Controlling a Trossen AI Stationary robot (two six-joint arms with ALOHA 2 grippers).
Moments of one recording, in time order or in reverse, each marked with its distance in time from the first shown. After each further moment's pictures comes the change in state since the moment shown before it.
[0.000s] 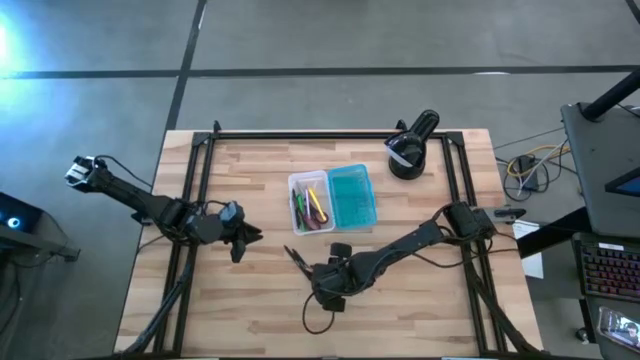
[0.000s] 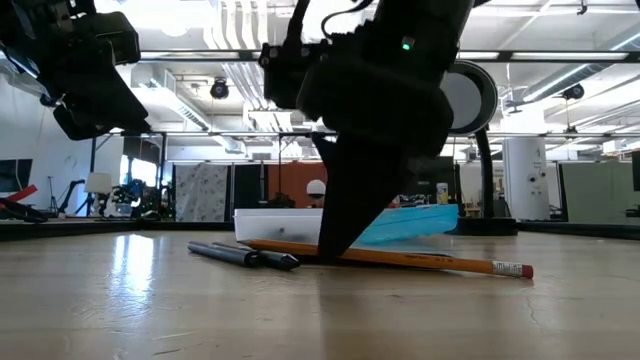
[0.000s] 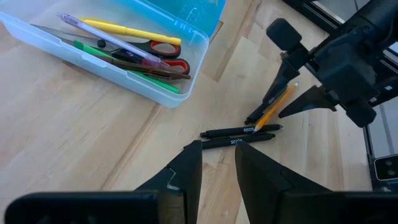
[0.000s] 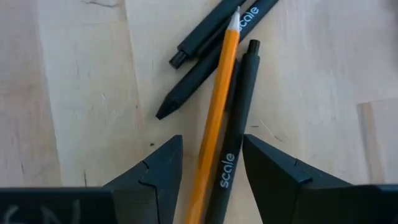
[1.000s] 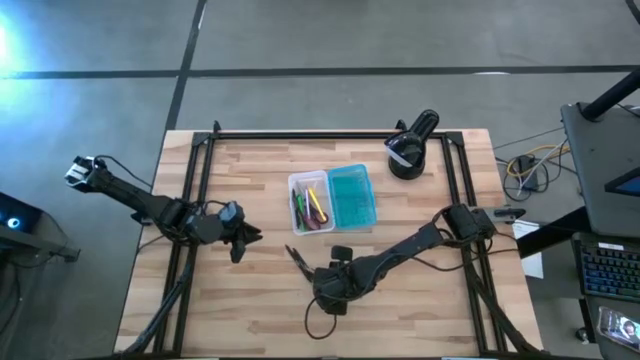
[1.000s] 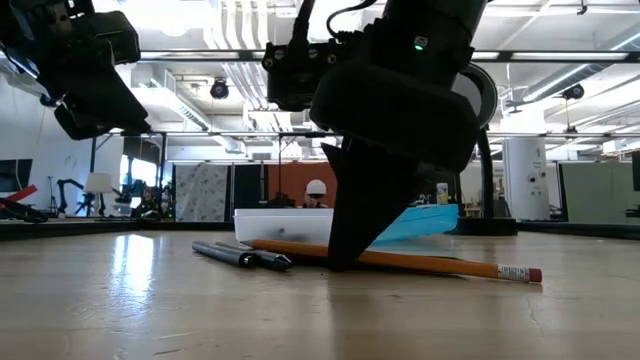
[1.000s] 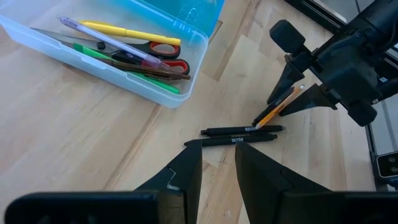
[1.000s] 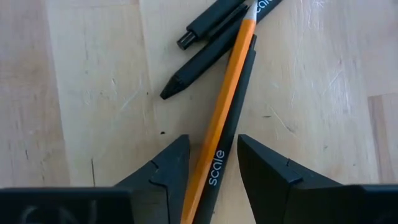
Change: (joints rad) left arm 0.000 0.000 0.000 -0.002 0.000 0.018; right arm 0.014 0.028 0.007 -0.017 0.023 -0.001
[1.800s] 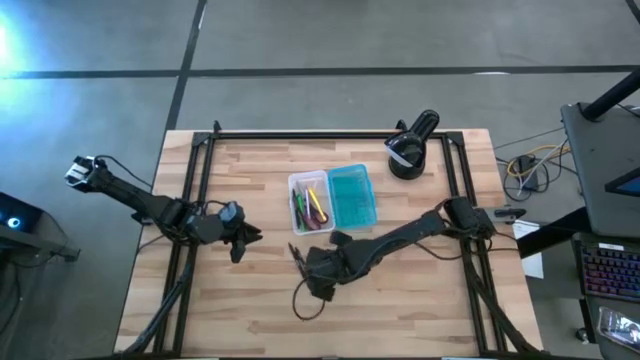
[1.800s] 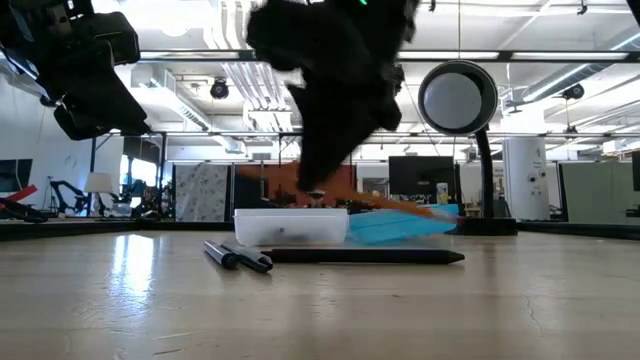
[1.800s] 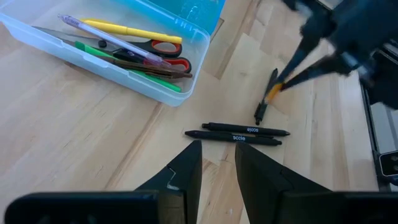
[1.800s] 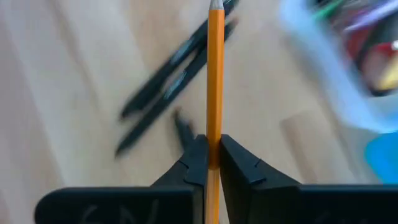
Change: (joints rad) left arm 0.000 0.000 0.000 -0.006 0.000 0.001; right arm -0.078 -0.053 0.137 -0.138 0.022 0.156
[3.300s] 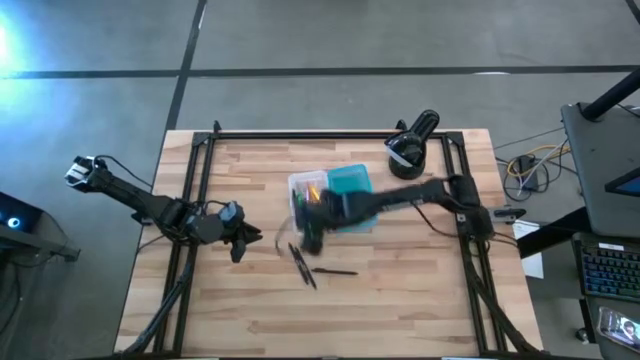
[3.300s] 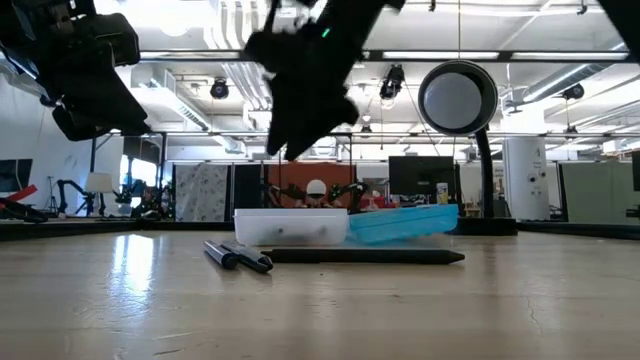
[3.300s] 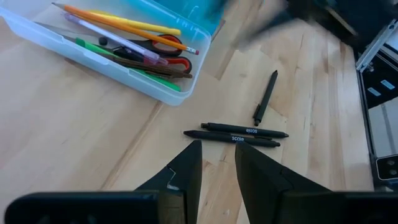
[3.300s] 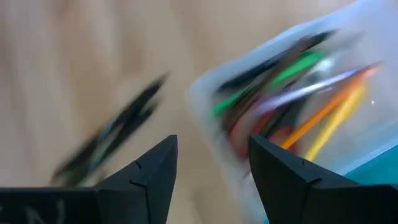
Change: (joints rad) left arm 0.000 0.000 0.000 0.001 0.000 -0.026; right arm -0.240 -0.077 0.005 0.077 -0.098 -0.265
